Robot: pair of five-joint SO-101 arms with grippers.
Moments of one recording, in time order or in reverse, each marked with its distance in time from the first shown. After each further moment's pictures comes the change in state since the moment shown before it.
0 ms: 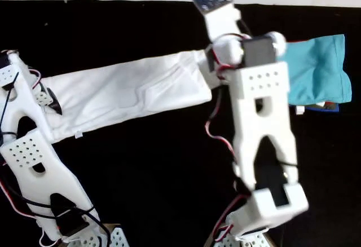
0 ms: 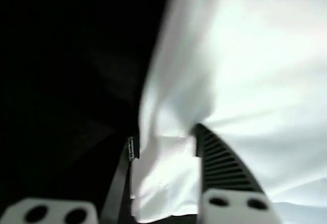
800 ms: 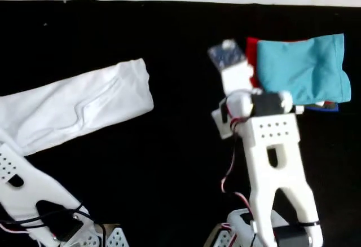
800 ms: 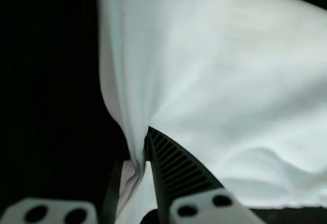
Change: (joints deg) left arm -19.3 1.3 -24.4 14.9 -15.1; right arm 3.1 -28.7 59.0 -21.3 0.0
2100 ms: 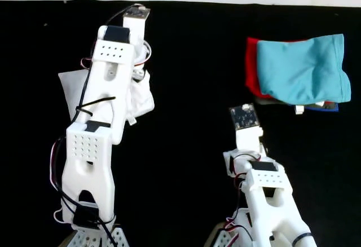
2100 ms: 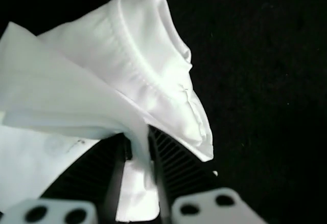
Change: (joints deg) left arm 55.6 -13.0 19.9 -14.8 12.1; right arm 11.5 -7.7 55.5 -53.1 0.0
